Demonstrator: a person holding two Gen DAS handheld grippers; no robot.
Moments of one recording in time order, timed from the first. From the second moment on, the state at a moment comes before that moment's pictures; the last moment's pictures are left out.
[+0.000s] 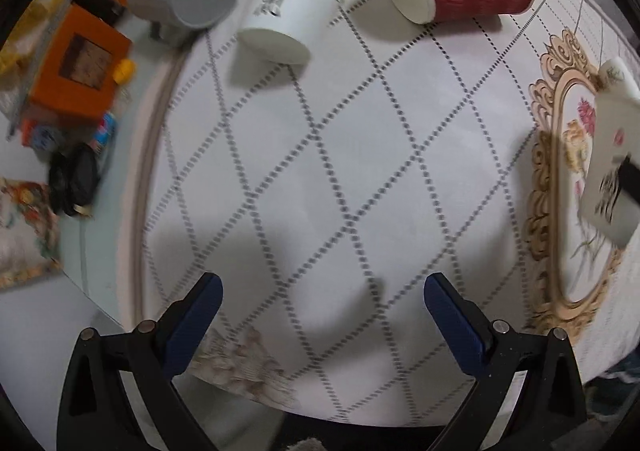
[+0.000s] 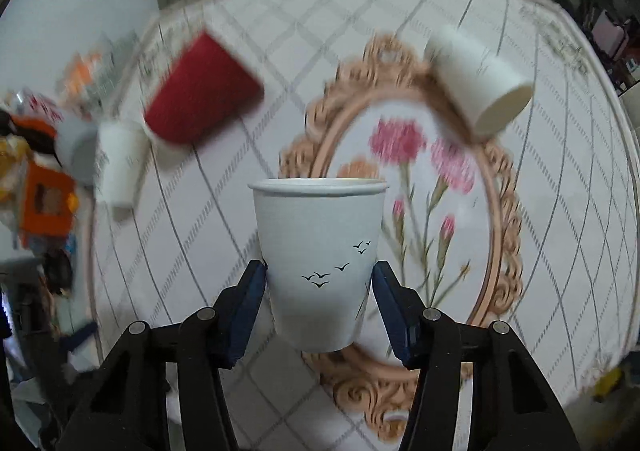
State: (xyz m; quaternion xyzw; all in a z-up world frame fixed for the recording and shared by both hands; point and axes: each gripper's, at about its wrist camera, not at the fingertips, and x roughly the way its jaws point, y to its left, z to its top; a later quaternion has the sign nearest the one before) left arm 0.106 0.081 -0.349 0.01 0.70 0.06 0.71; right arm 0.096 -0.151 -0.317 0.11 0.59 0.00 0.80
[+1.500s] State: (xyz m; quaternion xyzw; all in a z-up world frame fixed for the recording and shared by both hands) left arm 0.030 0.045 -0.226 0.08 0.56 0.01 0.82; right arm -0.023 -0.174 -0.230 0.03 0.45 -0.13 0.88
